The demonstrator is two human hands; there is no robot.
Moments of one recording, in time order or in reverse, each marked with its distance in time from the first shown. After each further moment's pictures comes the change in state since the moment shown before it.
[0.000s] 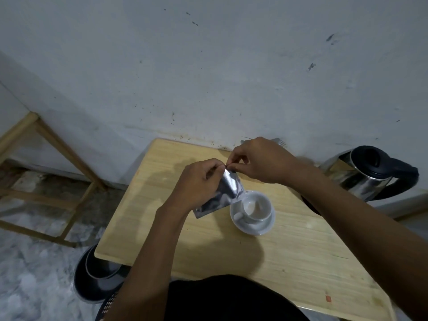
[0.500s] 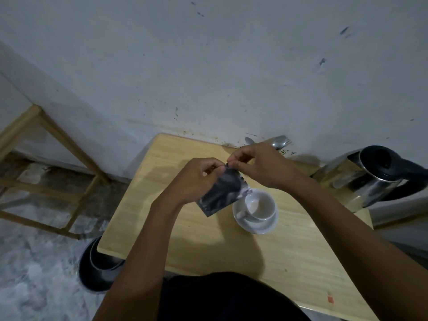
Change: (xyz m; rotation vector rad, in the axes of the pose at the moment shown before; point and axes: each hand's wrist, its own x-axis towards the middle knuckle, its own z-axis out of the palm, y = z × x) left_hand 0.008 -0.009 -0.013 -0.086 -0.126 -0.019; right_hand 0.002 0.012 0.029 0.443 0.079 0.151
